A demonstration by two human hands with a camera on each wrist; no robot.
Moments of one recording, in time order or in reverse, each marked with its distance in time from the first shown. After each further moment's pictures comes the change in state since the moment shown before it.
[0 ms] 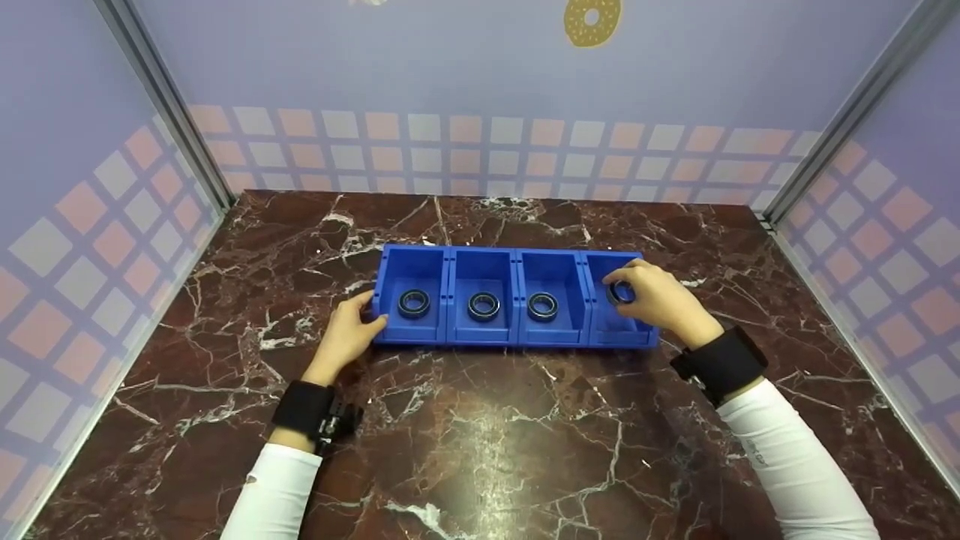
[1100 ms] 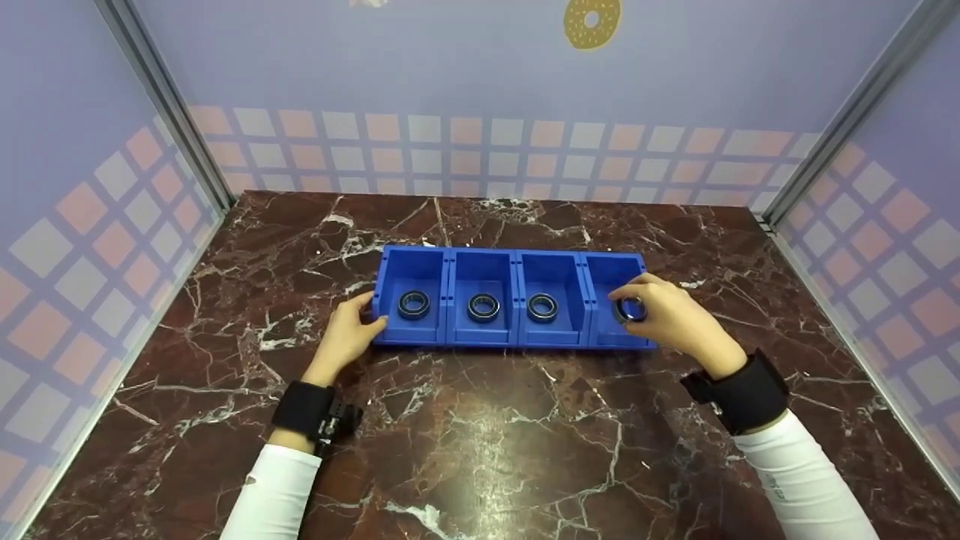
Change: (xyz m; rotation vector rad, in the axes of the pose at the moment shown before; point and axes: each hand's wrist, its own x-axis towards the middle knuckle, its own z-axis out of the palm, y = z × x) left_hand -0.001 0.000 0.000 -0.009 -0.011 0.005; right_hand -0.036 -0.014 -0.007 0.021 0.057 -0.067
